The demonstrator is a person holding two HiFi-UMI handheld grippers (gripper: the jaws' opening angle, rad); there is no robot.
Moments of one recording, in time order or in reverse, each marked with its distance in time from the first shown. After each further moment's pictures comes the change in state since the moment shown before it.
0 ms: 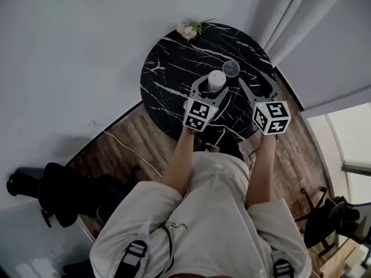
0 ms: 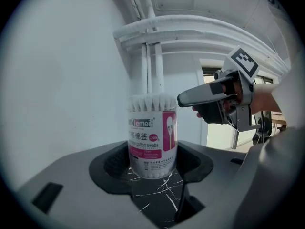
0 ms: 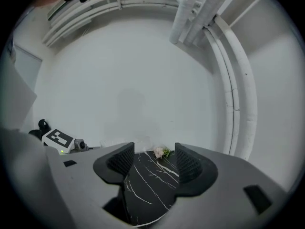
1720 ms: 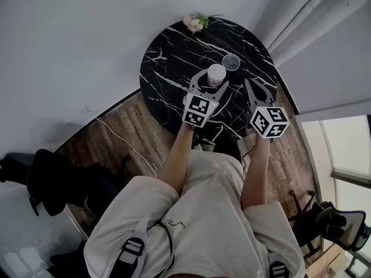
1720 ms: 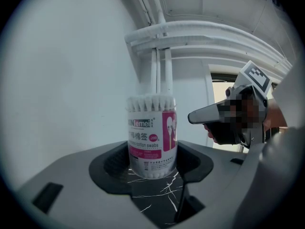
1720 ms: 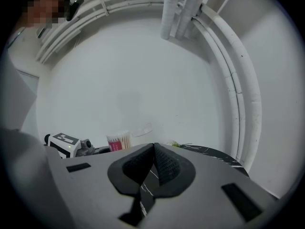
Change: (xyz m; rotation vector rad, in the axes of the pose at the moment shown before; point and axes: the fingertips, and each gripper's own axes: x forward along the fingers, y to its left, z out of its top) left arm -0.013 0.026 -0.001 -0.076 -0.045 0.075; right arm 0.012 0.025 -0.027 0.154 0.004 0.070
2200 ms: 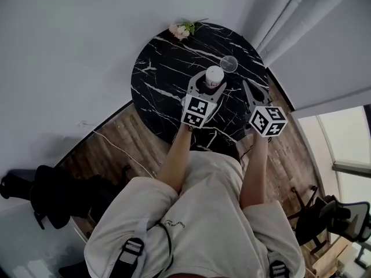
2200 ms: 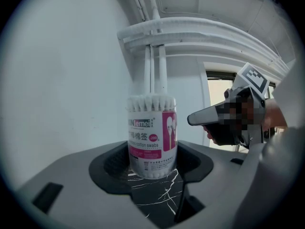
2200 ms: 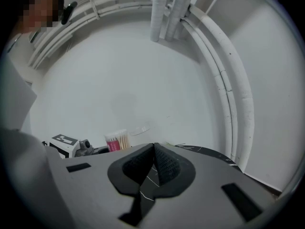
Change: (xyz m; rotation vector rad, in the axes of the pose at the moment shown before) left arm 0.044 -0.016 0.013 0.037 0.009 -0.062; right arm -0.005 -0.047 0.009 0.062 -0.021 -0.049
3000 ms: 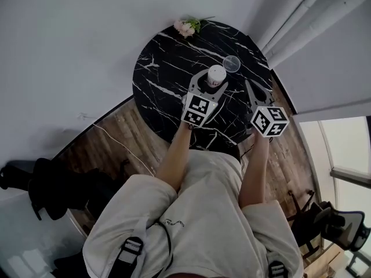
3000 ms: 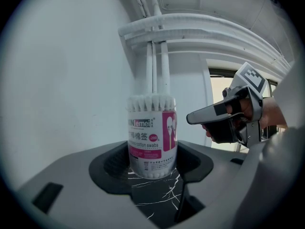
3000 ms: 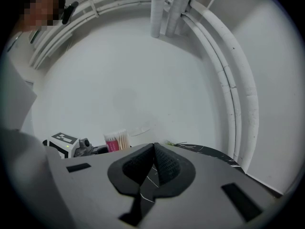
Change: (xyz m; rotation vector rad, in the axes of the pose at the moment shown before) left arm 0.013 0.015 -0.010 -0.002 0.029 0.013; right arm 0.023 -0.012 -0.003 -0.008 0.029 0.026
